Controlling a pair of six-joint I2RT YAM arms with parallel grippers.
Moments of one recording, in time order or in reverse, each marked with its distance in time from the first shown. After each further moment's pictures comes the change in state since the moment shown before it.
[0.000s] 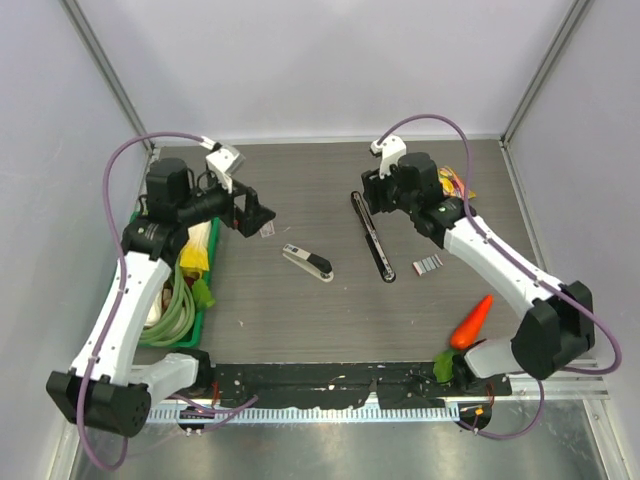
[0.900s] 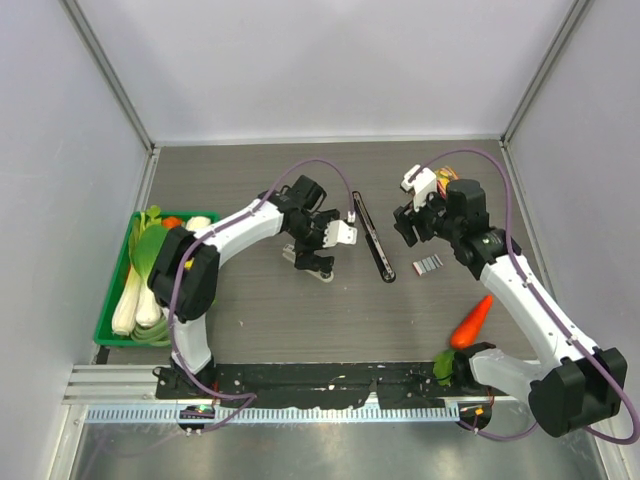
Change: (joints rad) left arm -0.439 0.784 0.231 -0.266 -0.153 0.921; right arm -0.194 -0.326 -0.211 -0.148 -0.315 -0.330
